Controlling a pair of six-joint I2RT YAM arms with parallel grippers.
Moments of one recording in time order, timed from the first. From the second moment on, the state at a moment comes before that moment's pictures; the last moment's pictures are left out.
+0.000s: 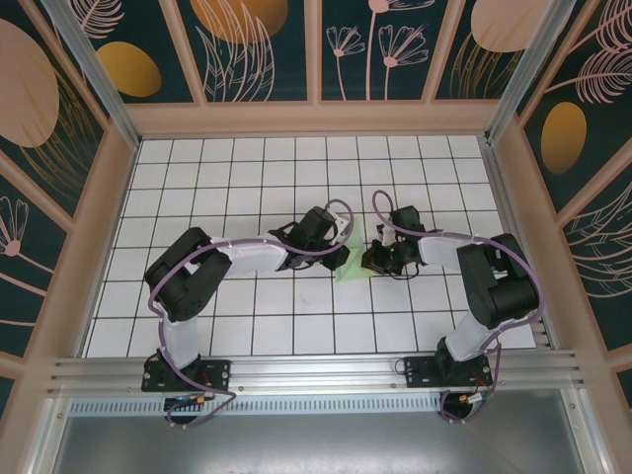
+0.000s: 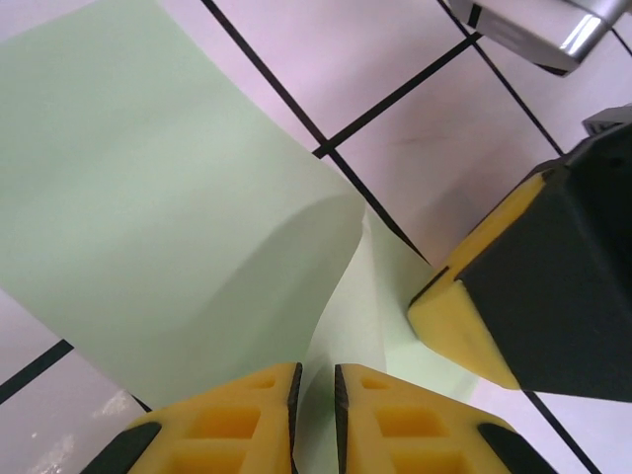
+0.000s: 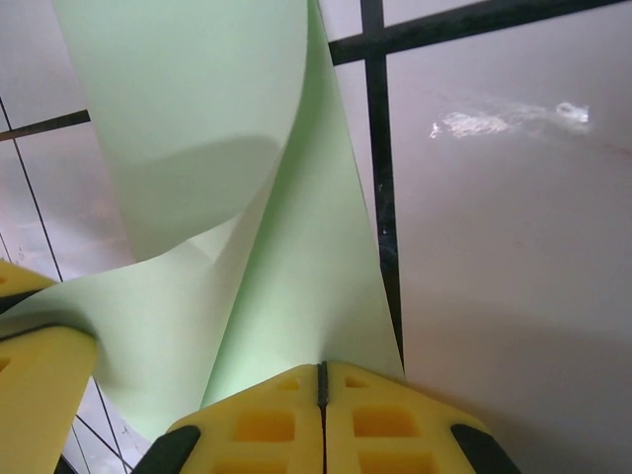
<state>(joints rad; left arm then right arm) -0.83 1.92 1.10 0.00 0.21 -0.31 0.34 1.65 0.71 -0.23 -0.55 0.55</state>
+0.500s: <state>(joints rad) -0.81 1.94 1.12 -0.03 0.17 -0.30 0.34 1.65 0.72 -0.24 -0.55 0.55</state>
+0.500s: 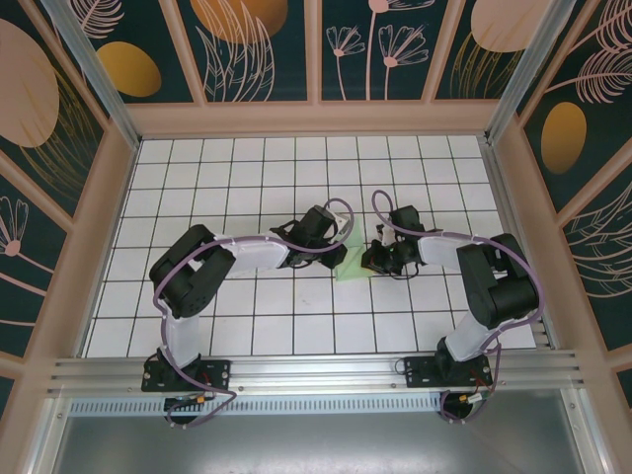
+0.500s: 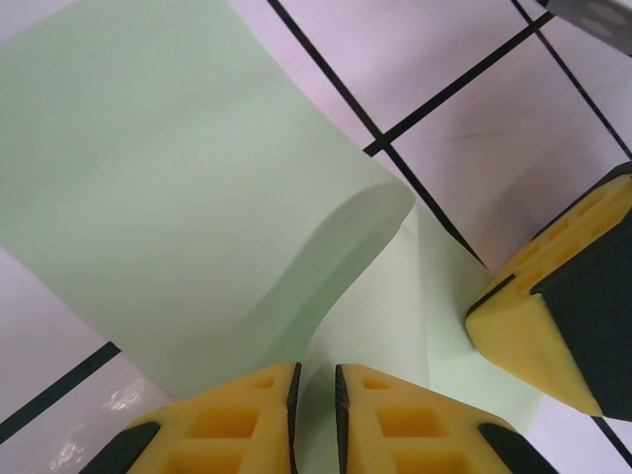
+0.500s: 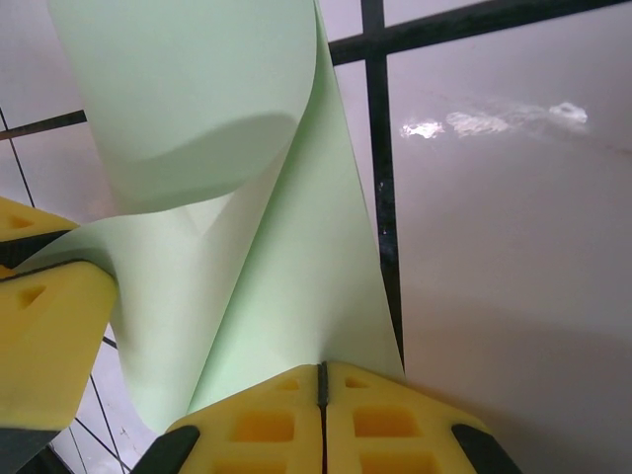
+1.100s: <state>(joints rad) -0.81 1.96 1.12 -0.04 0.15 -0.30 0.34 1.65 0.72 -0.24 -0.55 0.55</state>
